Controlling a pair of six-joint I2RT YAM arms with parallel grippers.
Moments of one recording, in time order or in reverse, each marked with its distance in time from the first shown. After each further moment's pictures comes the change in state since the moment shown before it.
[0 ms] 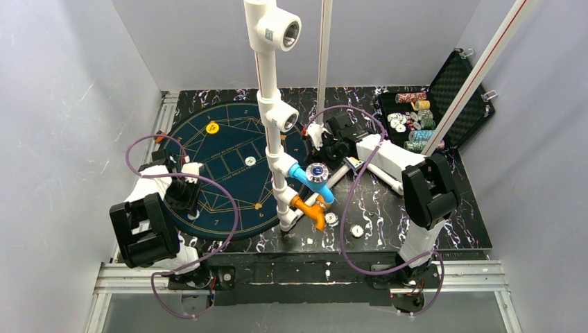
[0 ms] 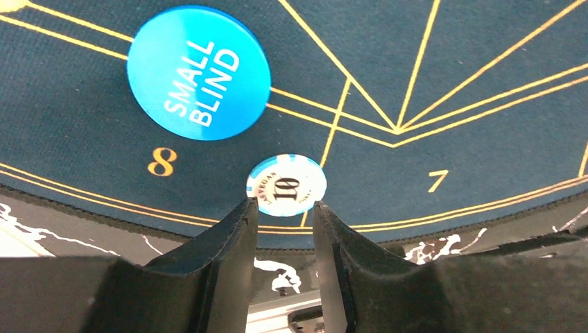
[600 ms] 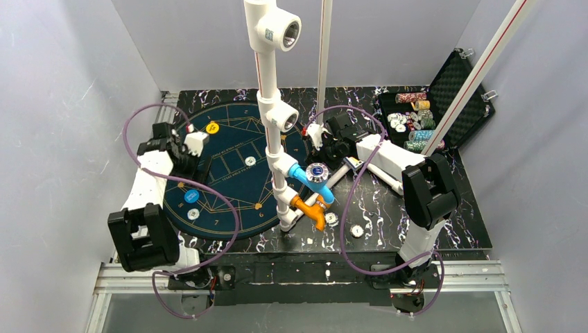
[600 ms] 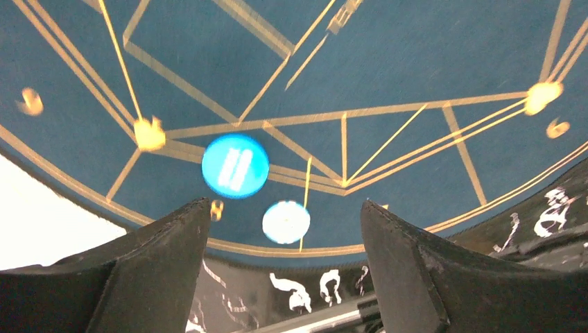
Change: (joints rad) left arm -0.087 -0.045 0.209 -0.047 0.058 -0.023; right arm 0.000 0.000 -0.001 -0.001 -0.004 0.000
